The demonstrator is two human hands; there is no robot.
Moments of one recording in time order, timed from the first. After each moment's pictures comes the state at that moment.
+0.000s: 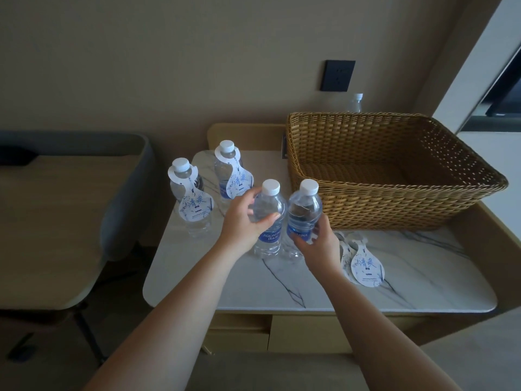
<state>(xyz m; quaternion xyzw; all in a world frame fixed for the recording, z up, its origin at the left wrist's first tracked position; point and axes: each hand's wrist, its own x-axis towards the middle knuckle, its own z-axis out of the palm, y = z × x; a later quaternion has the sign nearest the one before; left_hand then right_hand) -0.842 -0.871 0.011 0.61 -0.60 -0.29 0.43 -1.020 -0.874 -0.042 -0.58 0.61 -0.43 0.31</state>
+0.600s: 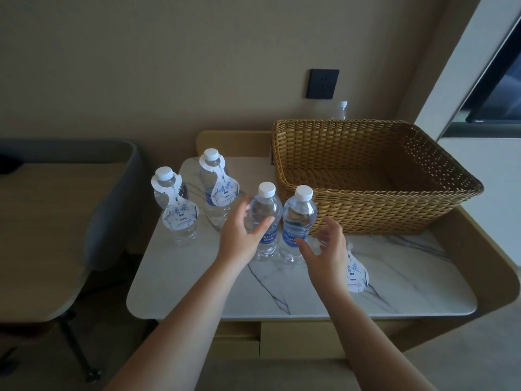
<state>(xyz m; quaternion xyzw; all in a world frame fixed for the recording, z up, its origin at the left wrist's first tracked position) -0.874 -0.869 0.006 0.62 -0.58 -0.27 0.46 -1.050 -0.849 -0.021 -0.55 0.64 -0.48 0.25</state>
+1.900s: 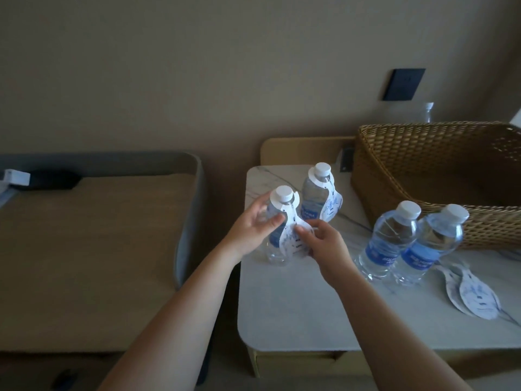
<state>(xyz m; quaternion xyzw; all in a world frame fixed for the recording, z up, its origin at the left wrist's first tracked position) -0.632 -0.923 0.009 0.49 -0.60 -0.49 0.40 -0.814 -0.906 -0.010 -0.47 0.55 -0.45 0.53</state>
